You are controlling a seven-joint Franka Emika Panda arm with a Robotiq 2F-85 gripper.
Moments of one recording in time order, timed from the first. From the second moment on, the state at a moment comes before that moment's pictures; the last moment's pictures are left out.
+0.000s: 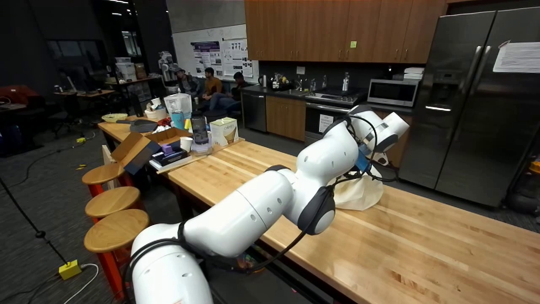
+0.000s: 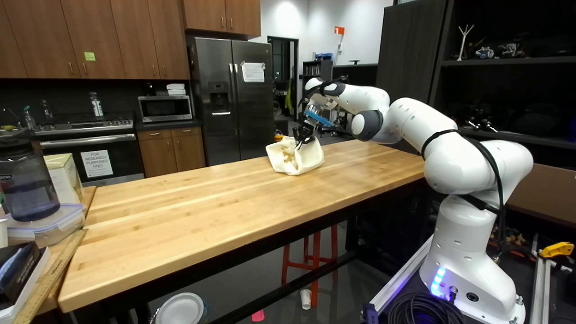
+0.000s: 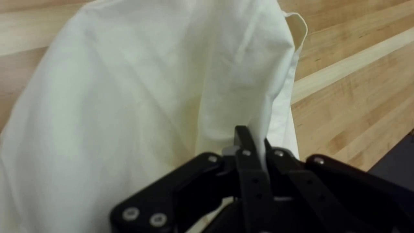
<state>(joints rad) -0.43 1.22 0.18 -0.37 0.38 1.39 0.16</state>
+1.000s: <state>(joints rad) -0.54 1.28 0.21 -0.37 0.48 1.40 0.36</state>
